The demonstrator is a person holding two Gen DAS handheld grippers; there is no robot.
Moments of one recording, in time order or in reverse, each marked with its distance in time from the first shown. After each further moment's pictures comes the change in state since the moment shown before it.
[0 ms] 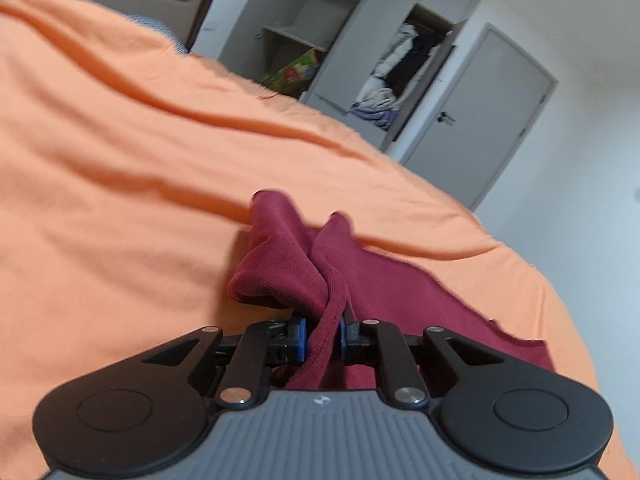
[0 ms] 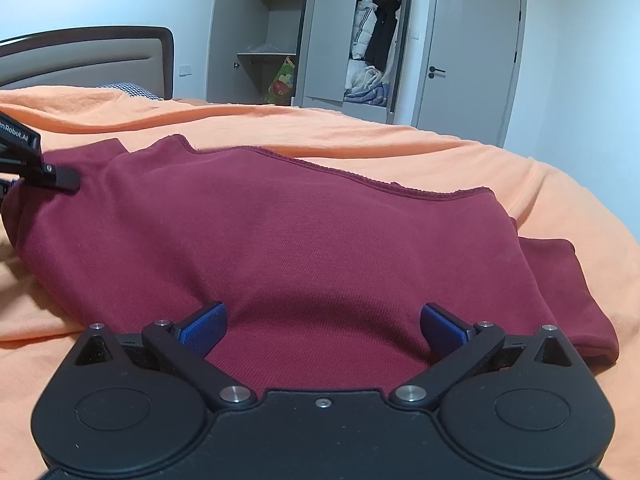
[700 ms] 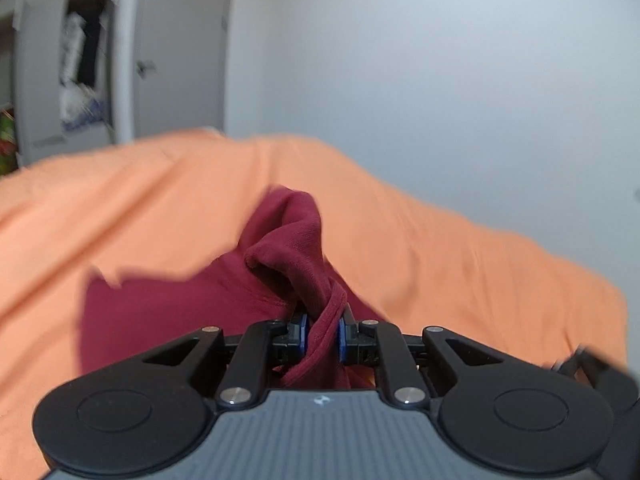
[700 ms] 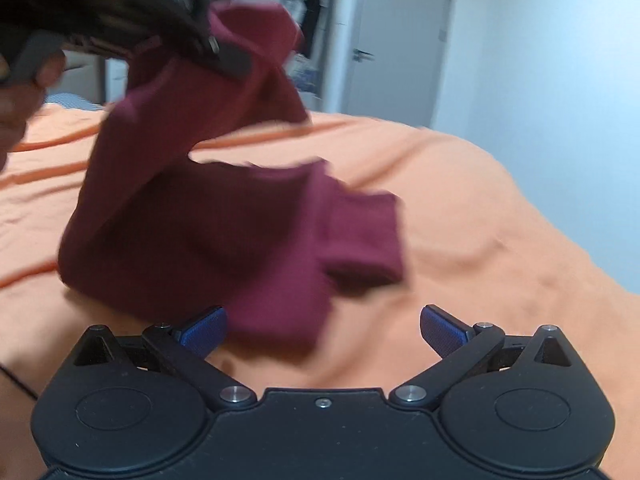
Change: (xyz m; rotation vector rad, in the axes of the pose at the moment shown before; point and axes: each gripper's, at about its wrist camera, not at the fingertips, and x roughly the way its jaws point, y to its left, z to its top) left arm 0.059 -0.298 -0.101 0.787 0.264 -0.505; right arm -0.098 -0.051 -0.023 0.112 0.053 -0.201
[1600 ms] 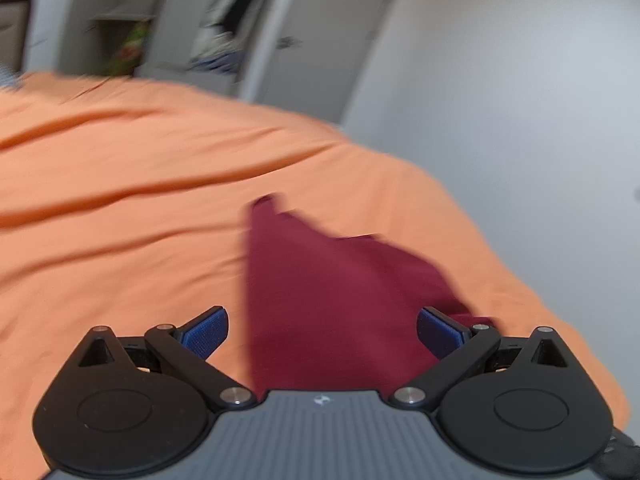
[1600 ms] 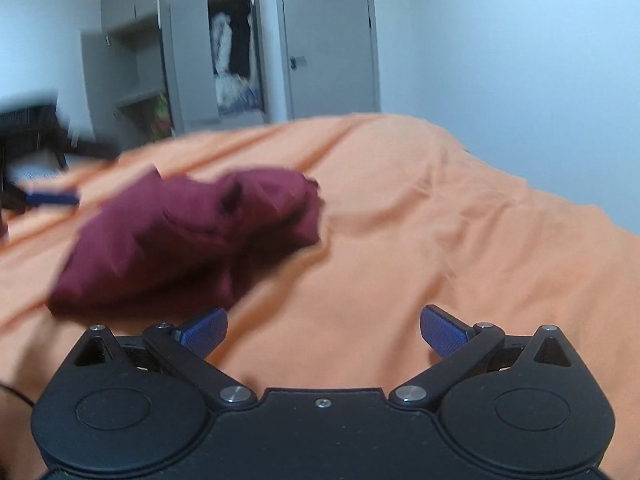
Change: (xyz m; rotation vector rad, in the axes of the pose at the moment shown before) left arm -0.094 0.107 -0.062 -0.480 -0.079 0.211; right arm -0.049 -0.037 -0.036 0.275 -0.060 0.009
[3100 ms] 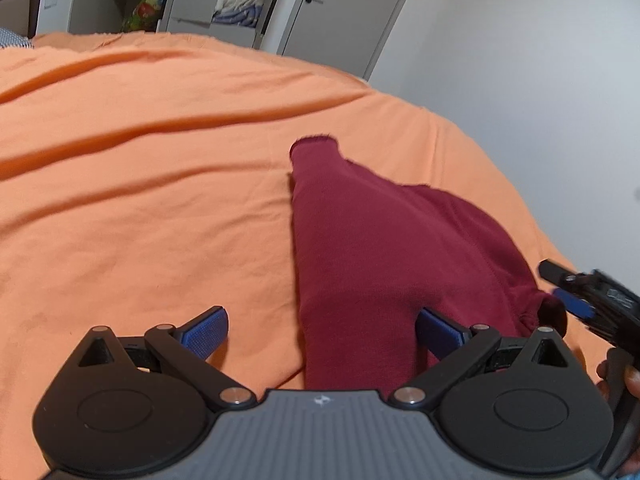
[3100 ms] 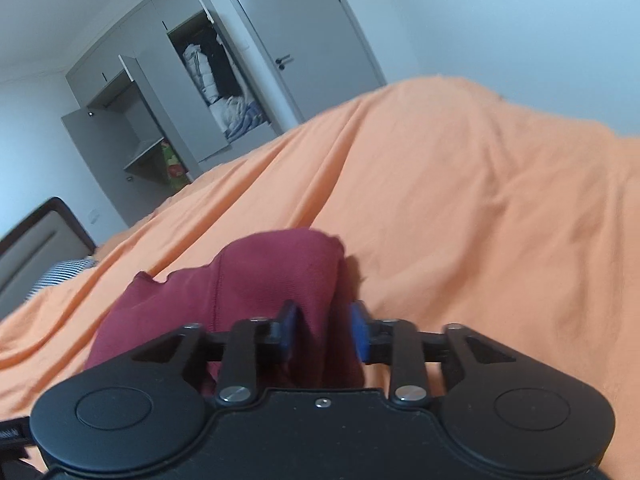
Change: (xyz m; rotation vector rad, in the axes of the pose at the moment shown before) left arm 0.034 0.017 -0.011 0.001 0.116 0.027; right arm 0.137 -0.066 0.095 0.288 0.040 0.137
